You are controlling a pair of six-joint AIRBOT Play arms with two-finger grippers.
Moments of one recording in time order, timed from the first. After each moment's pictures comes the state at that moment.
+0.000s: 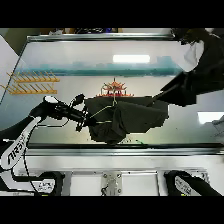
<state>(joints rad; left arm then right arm) -0.07 -1.53 0.92 0.48 -1.47 0.31 -0.20 -1.11 1.50 -0.60 1.76 0.79</state>
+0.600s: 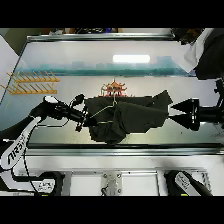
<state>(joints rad) -0.07 -1.53 0.92 0.48 -1.48 0.31 -0.61 -1.05 0.84 -0.40 1.70 -0.07</state>
